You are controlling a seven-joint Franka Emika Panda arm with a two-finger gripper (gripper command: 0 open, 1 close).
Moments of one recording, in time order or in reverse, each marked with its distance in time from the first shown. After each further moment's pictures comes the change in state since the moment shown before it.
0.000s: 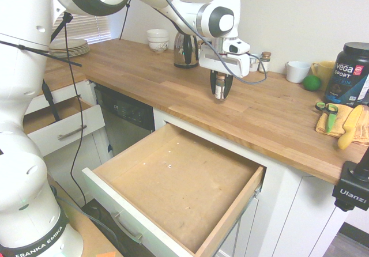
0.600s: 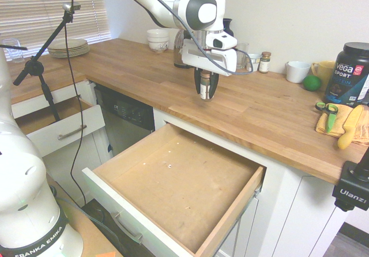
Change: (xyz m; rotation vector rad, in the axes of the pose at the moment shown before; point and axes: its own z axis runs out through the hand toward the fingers) arm -0.085 0.100 -0.019 0.012 -0.012 -0.013
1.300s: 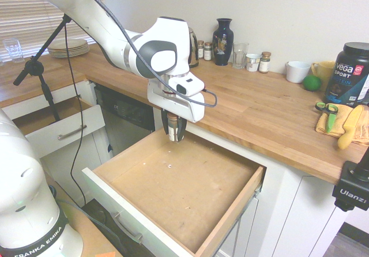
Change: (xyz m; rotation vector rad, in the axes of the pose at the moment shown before) arm -0.087 0.102 0.096 0.014 0.002 -0.051
